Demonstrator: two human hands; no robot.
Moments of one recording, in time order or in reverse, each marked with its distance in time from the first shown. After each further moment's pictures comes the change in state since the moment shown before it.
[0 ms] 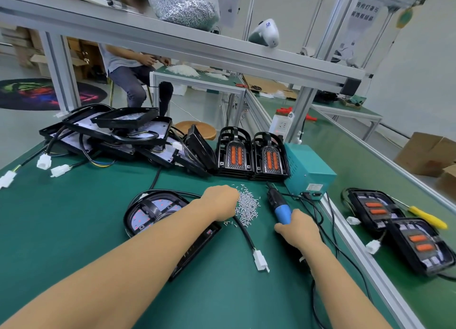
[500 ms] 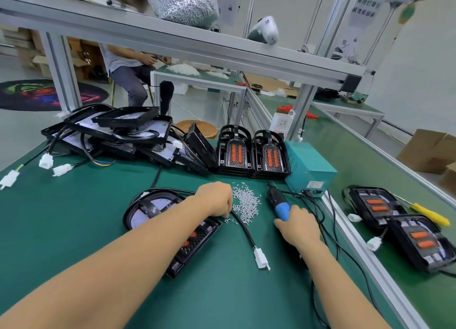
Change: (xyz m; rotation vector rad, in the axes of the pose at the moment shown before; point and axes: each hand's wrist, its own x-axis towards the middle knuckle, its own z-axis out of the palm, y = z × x) left_hand 0.004 -0.014 0.000 -0.136 -0.091 -0.071; right_hand -0.005 -0.002 0.002 -0.079 0.061 -0.038
